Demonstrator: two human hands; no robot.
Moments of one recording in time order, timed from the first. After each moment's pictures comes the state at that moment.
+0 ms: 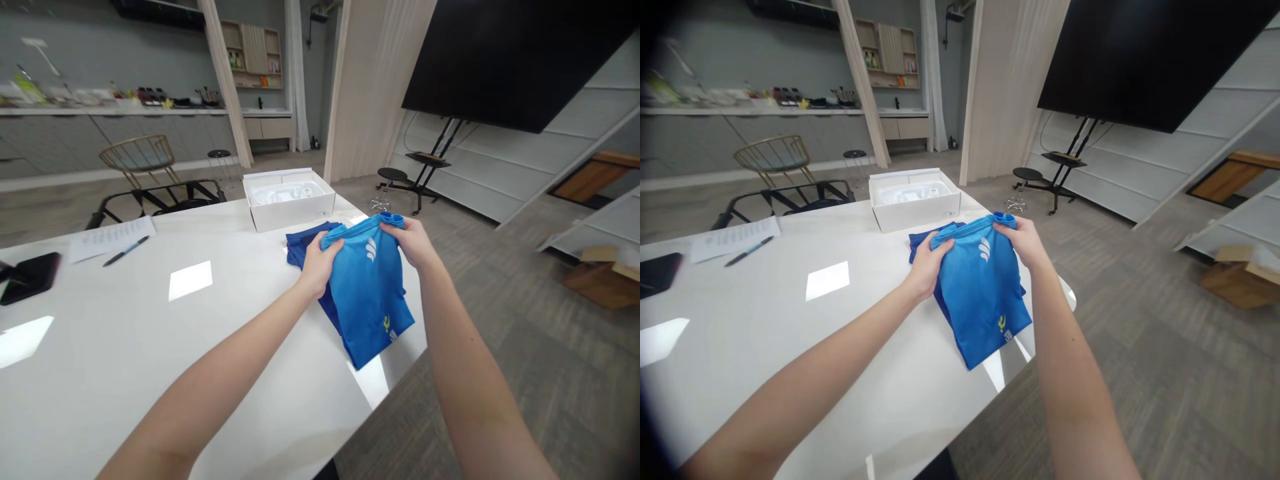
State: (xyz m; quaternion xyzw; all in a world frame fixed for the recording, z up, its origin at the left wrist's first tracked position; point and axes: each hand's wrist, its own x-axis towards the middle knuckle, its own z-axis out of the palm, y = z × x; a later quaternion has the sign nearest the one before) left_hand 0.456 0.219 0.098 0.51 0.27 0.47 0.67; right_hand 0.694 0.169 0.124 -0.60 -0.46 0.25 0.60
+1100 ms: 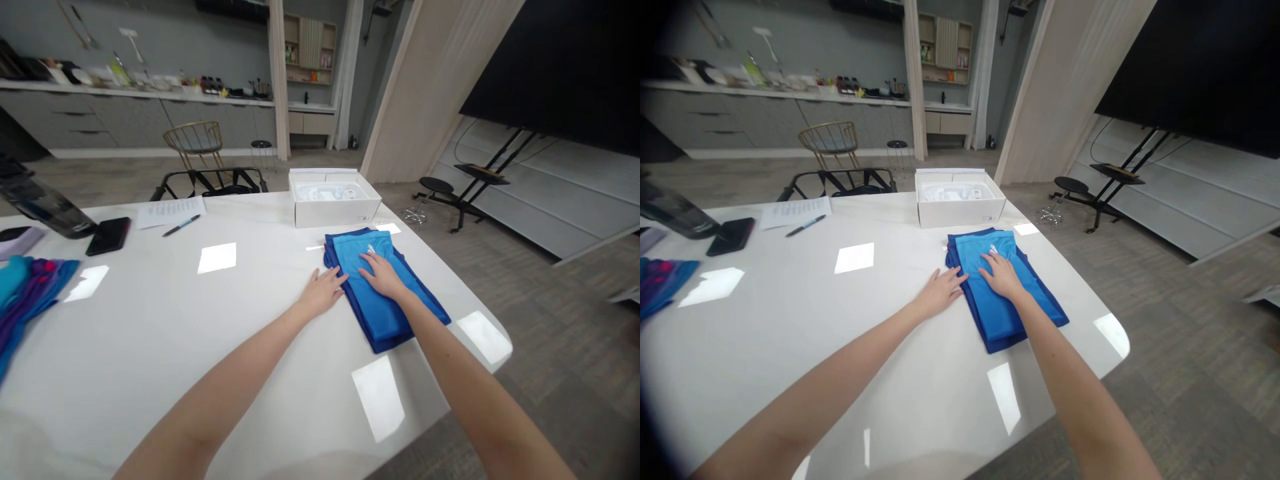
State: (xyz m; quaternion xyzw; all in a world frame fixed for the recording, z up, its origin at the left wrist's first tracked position) left_hand 0.360 0.264 -0.019 0.90 0.33 0.19 0.22; right_hand 0.612 0.242 0.006 -0.69 -0.70 0.04 0.18
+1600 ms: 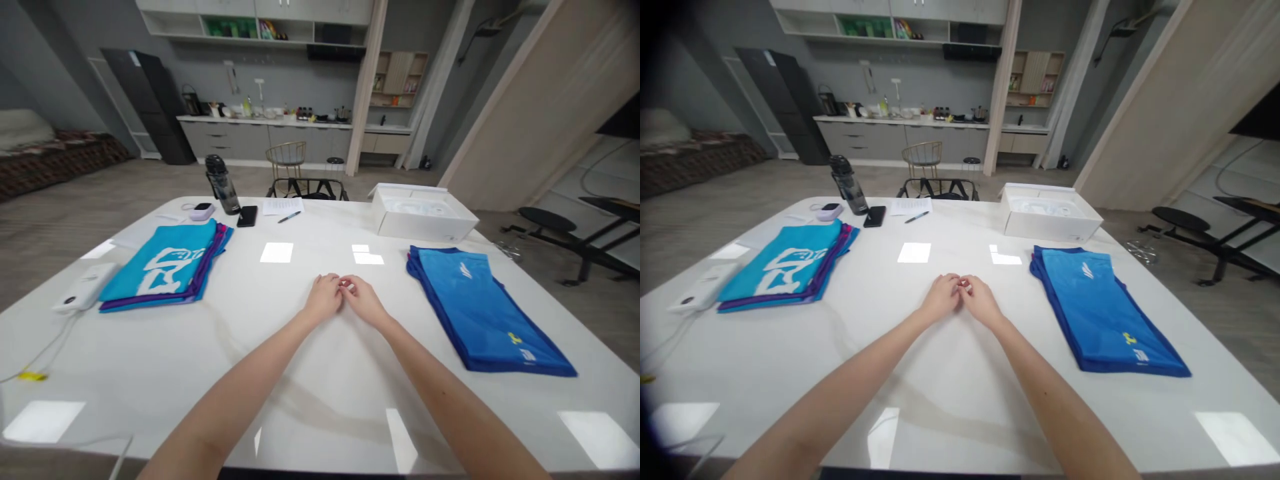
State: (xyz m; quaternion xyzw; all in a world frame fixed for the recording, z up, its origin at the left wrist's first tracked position) left_hand 0.131 0.214 -0.011 0.79 0.51 0.28 0.17; right_hand 0.289 0.212 0.005 -0.51 -0.73 0.32 0.33
